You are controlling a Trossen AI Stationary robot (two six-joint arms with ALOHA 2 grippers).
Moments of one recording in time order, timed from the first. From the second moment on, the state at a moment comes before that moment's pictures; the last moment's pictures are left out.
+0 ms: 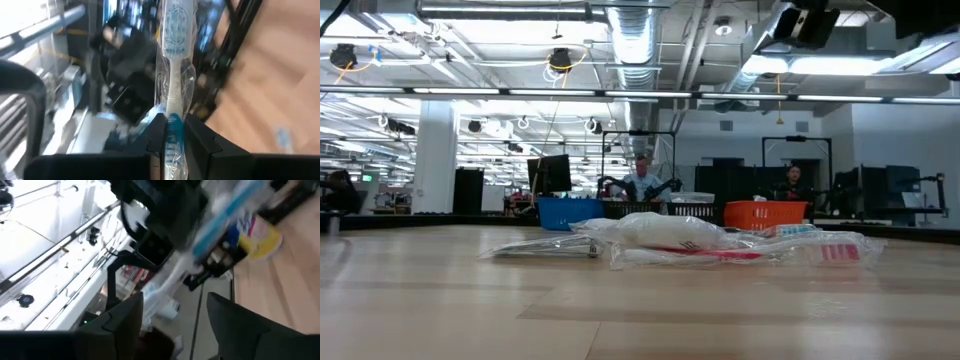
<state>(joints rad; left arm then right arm) -0.49 1.72 1.22 0.38 -0.75 1.30 0.29 1.18 0.52 0.74 -0.21 1.04</state>
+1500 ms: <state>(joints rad) -0.46 1.80 1.28 0.40 -0.74 1.38 0.28 1.25 0.56 0.73 -0.18 0.98</state>
